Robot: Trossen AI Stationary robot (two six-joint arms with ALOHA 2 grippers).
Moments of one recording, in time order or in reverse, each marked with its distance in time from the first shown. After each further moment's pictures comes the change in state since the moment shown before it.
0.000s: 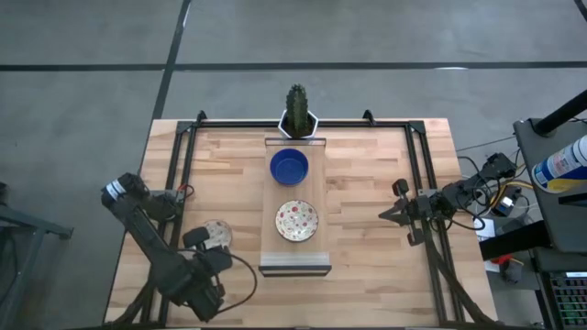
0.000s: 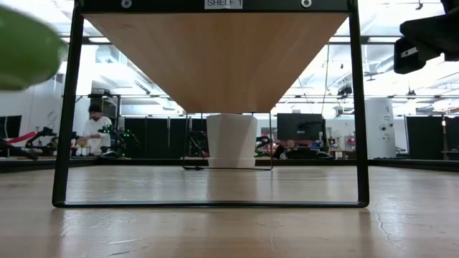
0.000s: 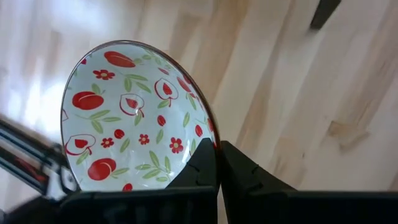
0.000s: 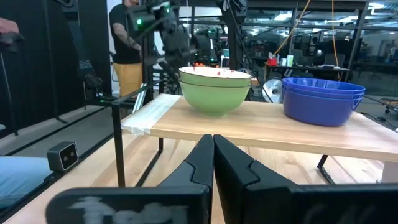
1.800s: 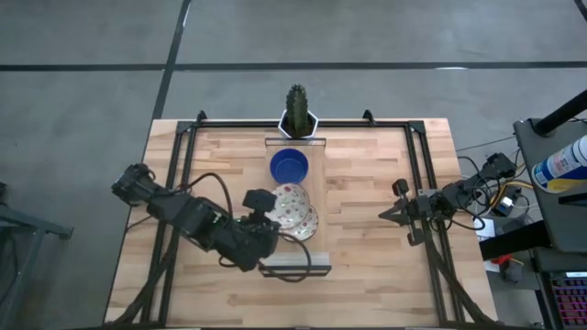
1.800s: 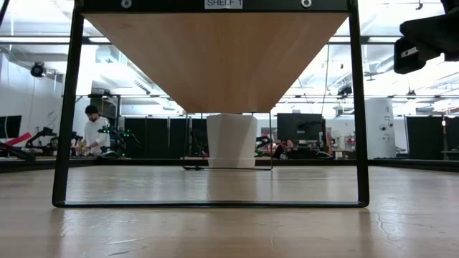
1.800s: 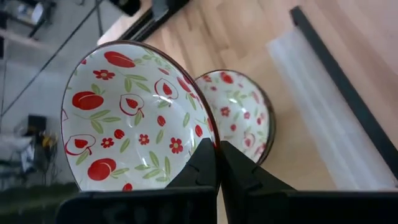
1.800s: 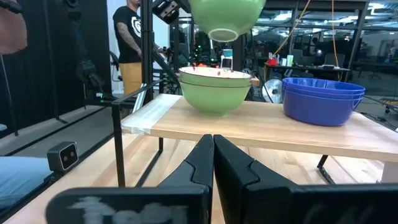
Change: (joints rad) left arm 0.347 0.001 0.426 0.314 -0.269 1.353; right arm 0.000 0.000 0.000 0.000 0.000 0.000
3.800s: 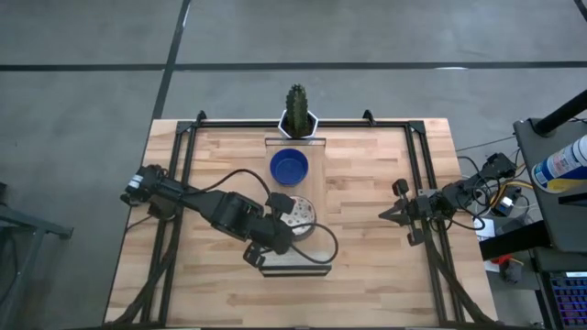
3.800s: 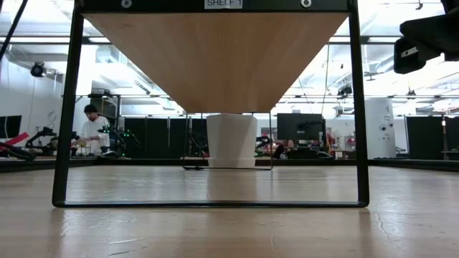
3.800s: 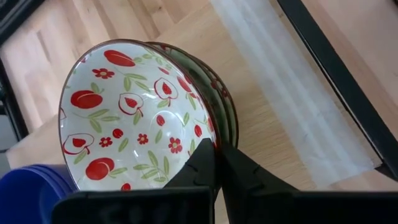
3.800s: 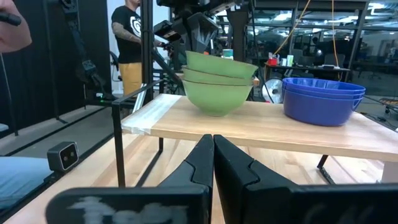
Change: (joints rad) left arm 0.136 0.095 -0.035 -0.014 0.330 0.088; right arm 0.000 0.000 0.000 0.000 0.000 0.000
